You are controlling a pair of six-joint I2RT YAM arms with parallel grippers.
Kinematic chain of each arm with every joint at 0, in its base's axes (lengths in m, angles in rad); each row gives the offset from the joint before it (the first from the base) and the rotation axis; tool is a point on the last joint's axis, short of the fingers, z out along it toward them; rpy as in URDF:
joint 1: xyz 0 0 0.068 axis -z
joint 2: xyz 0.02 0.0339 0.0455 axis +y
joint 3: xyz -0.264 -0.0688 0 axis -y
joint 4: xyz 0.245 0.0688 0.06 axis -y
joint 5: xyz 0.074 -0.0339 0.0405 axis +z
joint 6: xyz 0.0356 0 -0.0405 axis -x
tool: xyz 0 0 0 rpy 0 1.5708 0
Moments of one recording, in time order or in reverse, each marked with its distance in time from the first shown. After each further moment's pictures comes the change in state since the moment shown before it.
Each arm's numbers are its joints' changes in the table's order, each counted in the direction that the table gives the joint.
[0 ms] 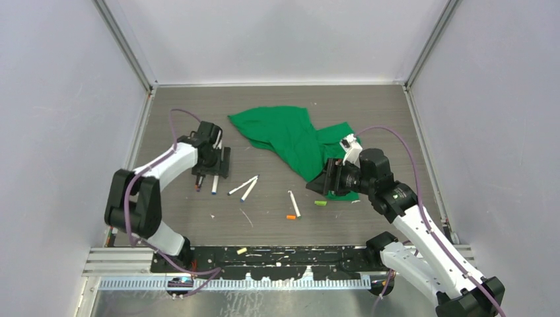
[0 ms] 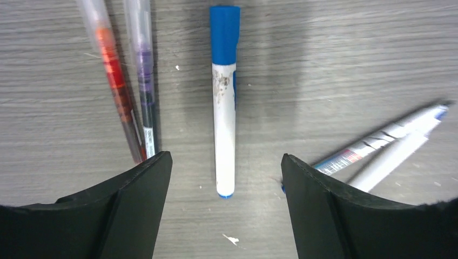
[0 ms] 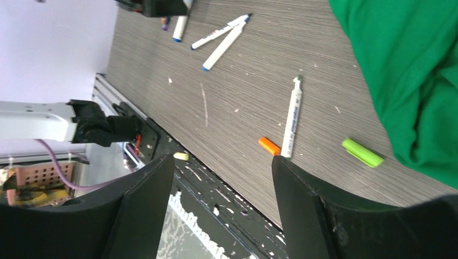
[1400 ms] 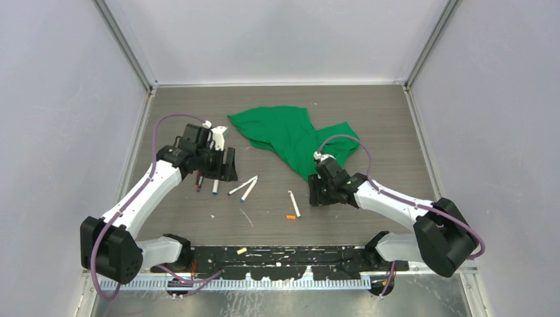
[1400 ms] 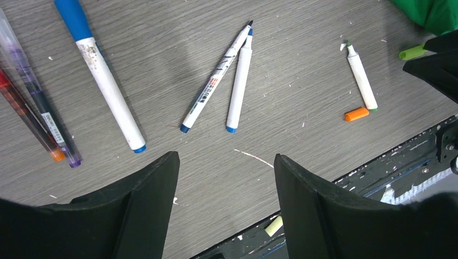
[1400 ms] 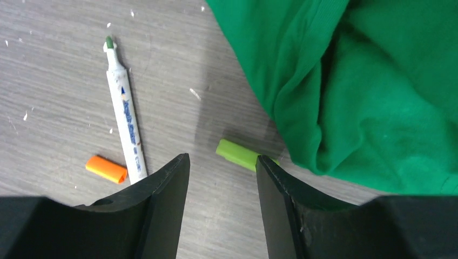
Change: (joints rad) left arm 0.054 -0.382 -0.027 -0.093 -0.366 -0.057; right arm -0.229 0.479 -0.080 0.064 -0.504 0.121
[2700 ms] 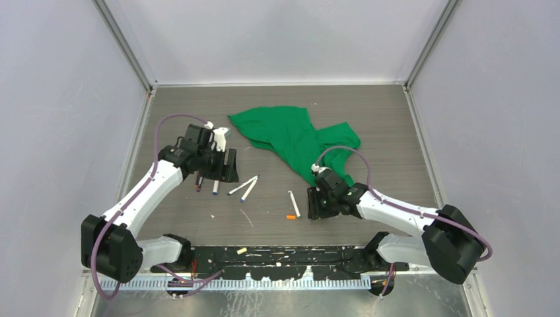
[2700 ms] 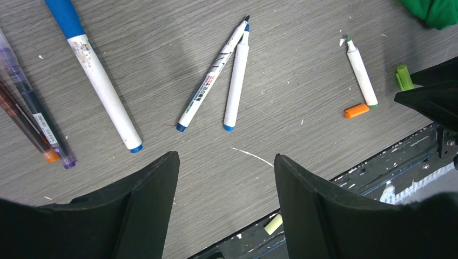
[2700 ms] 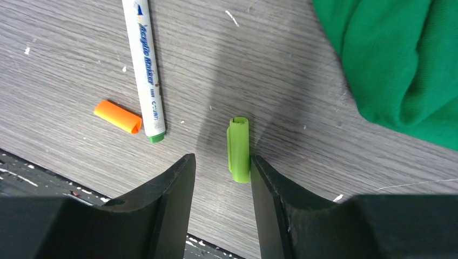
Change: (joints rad) left arm 0.013 0.007 -0.004 0.001 -0.005 0.000; right arm -0.082 -0.068 -0.082 -0.016 0.087 -0.084
